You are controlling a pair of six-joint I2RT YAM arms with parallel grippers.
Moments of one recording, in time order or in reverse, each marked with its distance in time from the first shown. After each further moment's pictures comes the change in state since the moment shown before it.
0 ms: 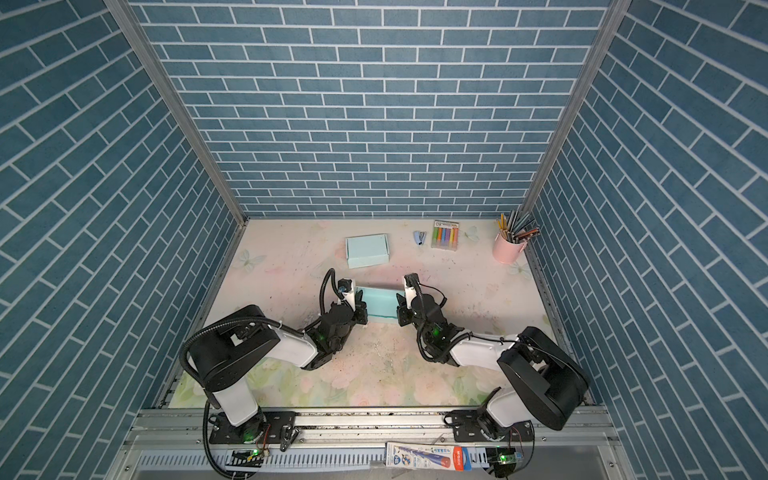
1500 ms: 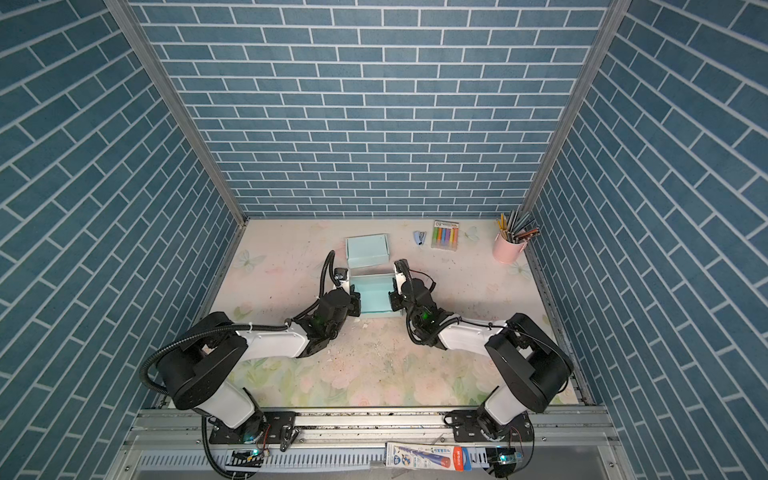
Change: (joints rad) left arm 0.074 -0.163 0.104 -0.414 0.022 -0.012; right arm -0.011 0.135 0.209 -0.055 0.056 -0.100
